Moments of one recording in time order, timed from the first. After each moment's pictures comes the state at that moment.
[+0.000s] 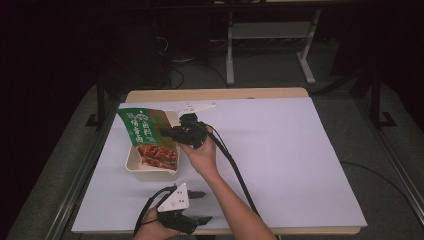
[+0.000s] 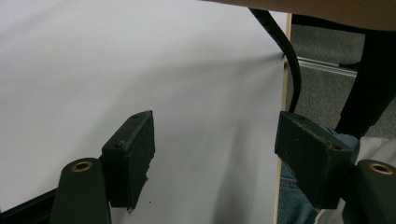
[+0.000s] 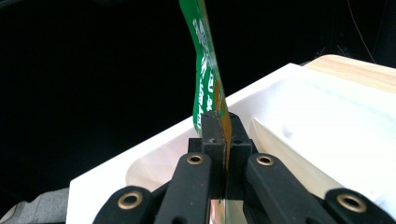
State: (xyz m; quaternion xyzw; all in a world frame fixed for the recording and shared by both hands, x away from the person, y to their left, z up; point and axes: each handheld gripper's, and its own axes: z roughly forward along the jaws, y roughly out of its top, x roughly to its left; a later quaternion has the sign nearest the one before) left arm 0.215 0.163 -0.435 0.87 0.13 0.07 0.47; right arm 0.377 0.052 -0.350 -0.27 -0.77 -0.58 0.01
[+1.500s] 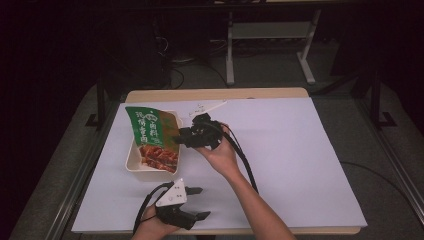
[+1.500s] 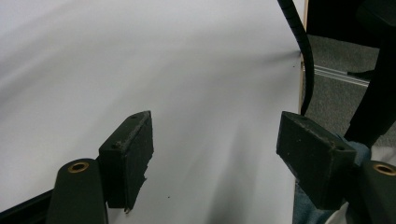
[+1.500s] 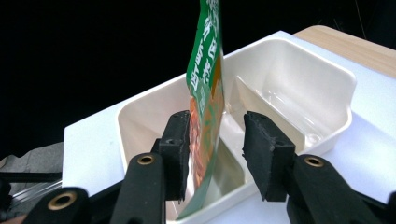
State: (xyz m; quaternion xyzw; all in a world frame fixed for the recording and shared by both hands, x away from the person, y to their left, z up) left arm 0.223 0.168 -0.435 0.86 0.16 0.07 0.47; right arm 0.372 0.014 -0.341 -0.25 -0.82 -0.52 0.00
